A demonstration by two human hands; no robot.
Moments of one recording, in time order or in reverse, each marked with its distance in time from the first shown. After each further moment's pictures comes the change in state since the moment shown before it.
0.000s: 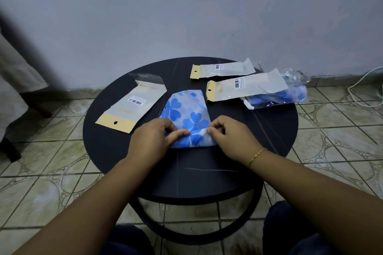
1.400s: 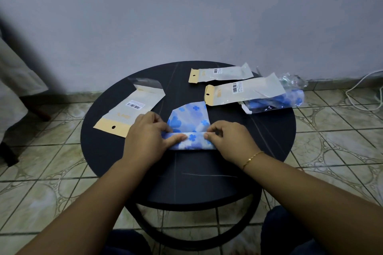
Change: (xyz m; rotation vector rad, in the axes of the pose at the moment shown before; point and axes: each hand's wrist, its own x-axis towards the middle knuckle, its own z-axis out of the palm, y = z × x) left_hand 0.010 -0.008 0.001 0.182 0.114 0.145; right_hand 0.009 0.005 0.003 -0.097 0.051 0.021
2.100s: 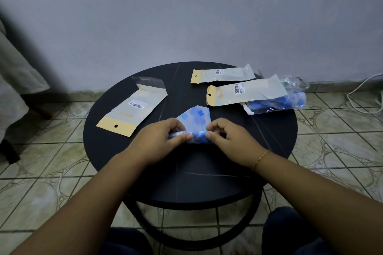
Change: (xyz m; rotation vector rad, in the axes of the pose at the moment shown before) left_hand 0.002 0.011 -0.016 -0.232 -0.339 -0.002; right_hand -0.005 0.002 -0.010 0.134 -0.139 -0.133
